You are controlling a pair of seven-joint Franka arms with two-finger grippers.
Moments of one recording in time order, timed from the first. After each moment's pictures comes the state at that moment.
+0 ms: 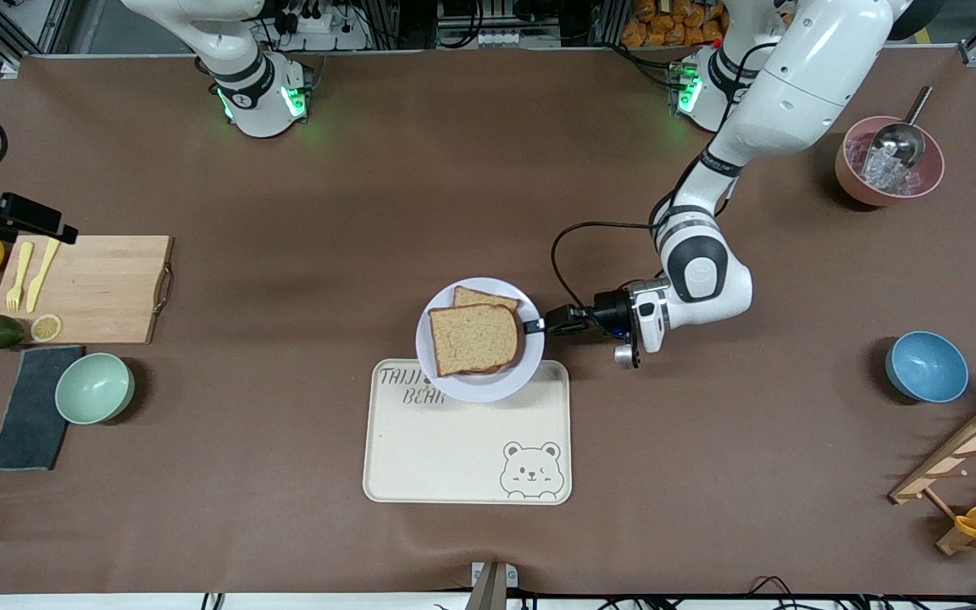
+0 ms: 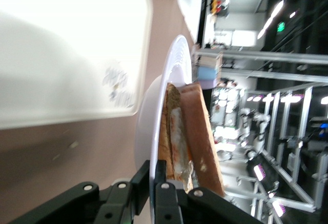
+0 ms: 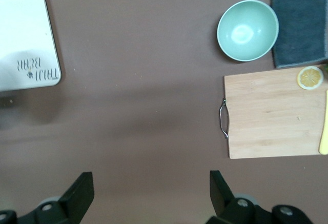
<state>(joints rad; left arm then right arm) -0.21 0.64 -0.25 -1.85 -1.80 2.20 0.88 -0.06 -0.02 -0.09 -1.65 0.12 1.55 -0.02</state>
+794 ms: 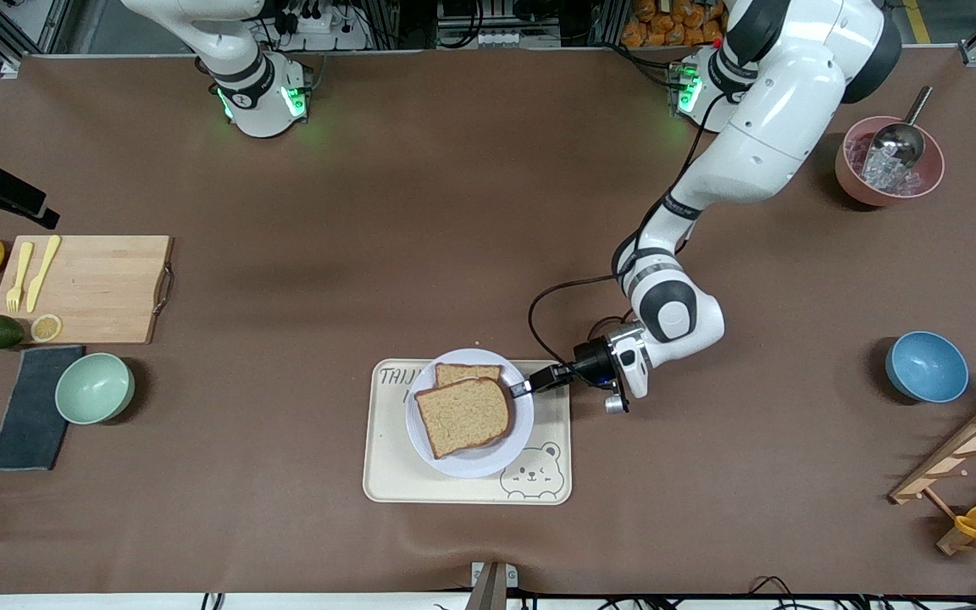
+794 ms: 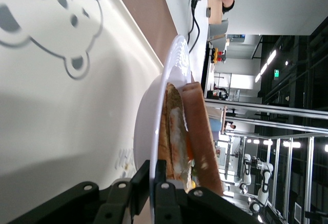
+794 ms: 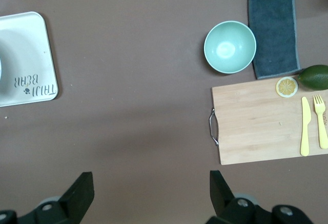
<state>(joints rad) -0.26 0.92 -0.24 -1.50 -1.89 2.37 0.88 -0.06 -0.07 -0.07 -1.65 0.07 1.59 0.02</state>
